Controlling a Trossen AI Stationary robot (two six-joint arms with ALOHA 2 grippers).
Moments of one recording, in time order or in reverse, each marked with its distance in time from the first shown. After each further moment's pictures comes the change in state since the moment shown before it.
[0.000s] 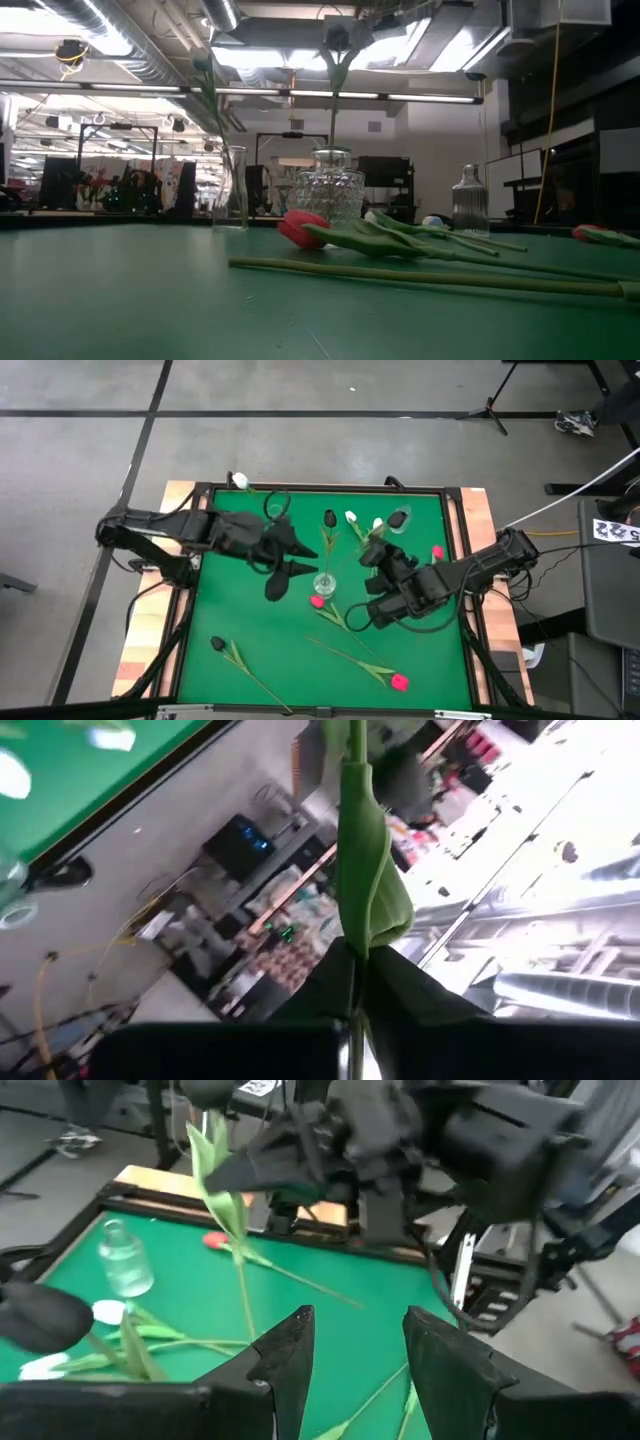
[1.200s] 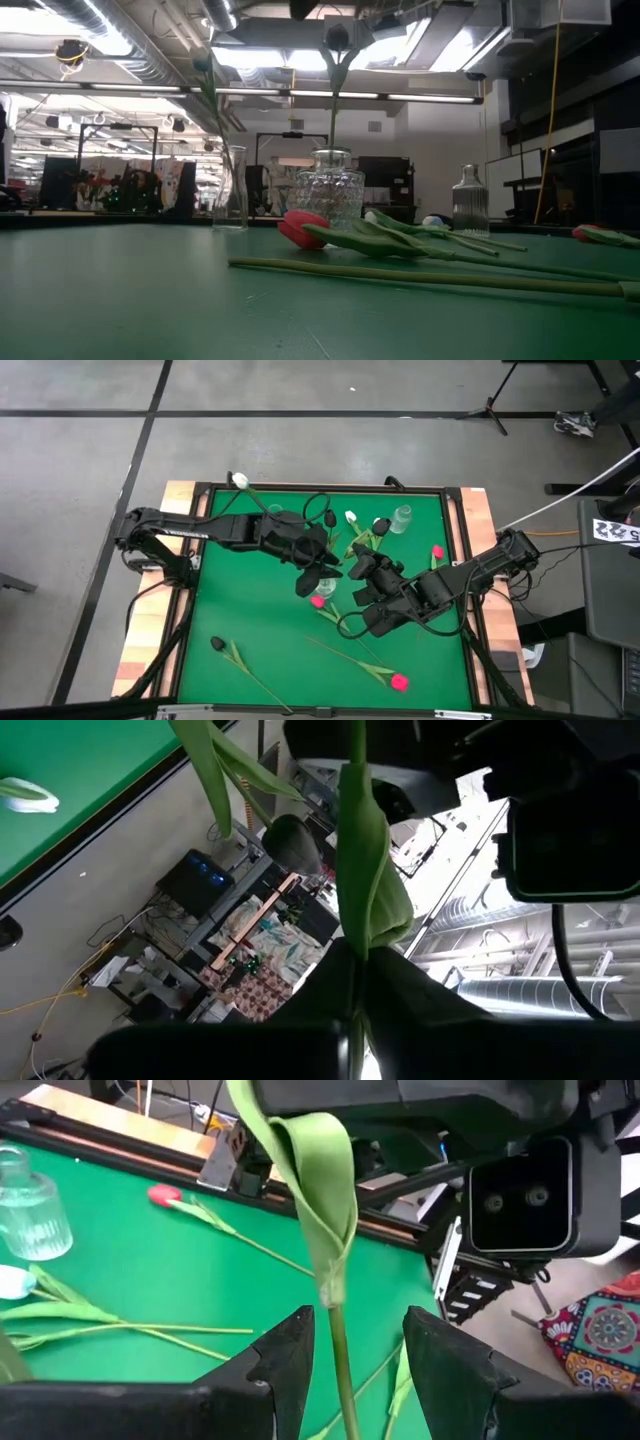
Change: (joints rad) left arm 0.131 0.159 -0.117 0.239 0.255 -0.057; right arm 0.030 0.000 0.000 0.420 0.010 -0.355
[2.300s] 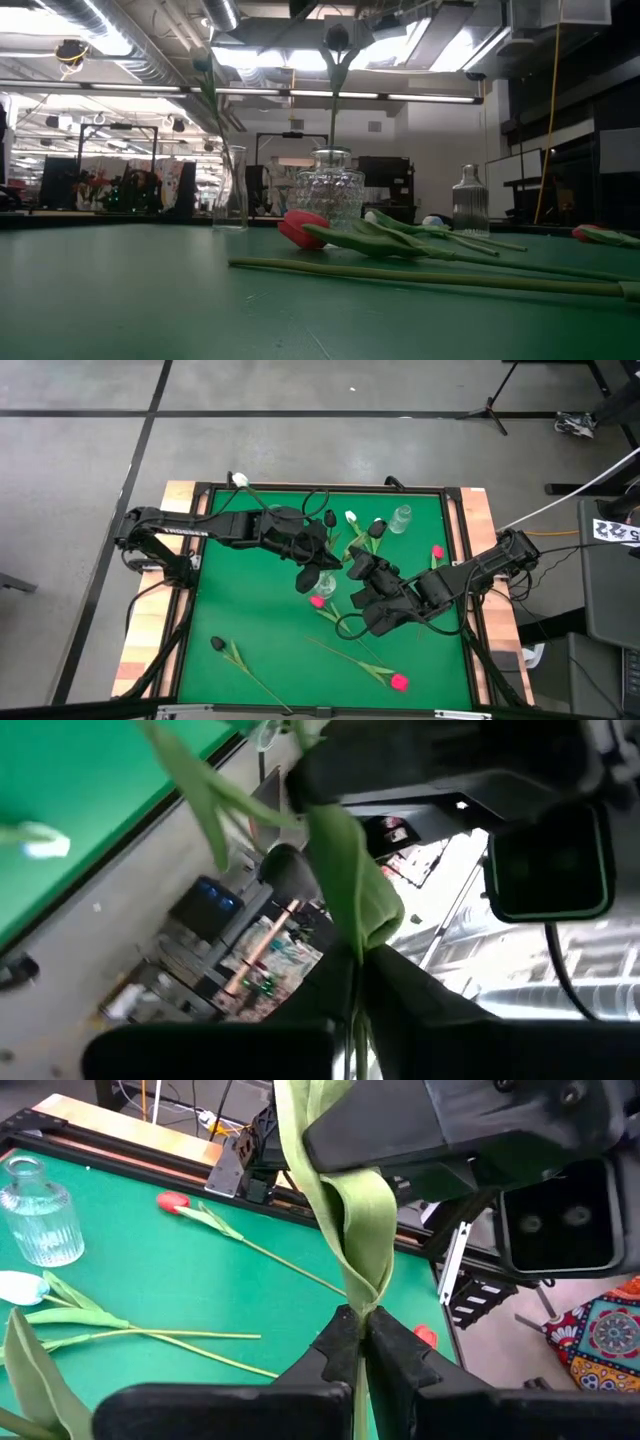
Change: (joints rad) left arm 0.024 -0.002 0.000 -0.001 0.007 0.013; right arm 0.000 -0.001 0.000 0.082 -0.049 0.025
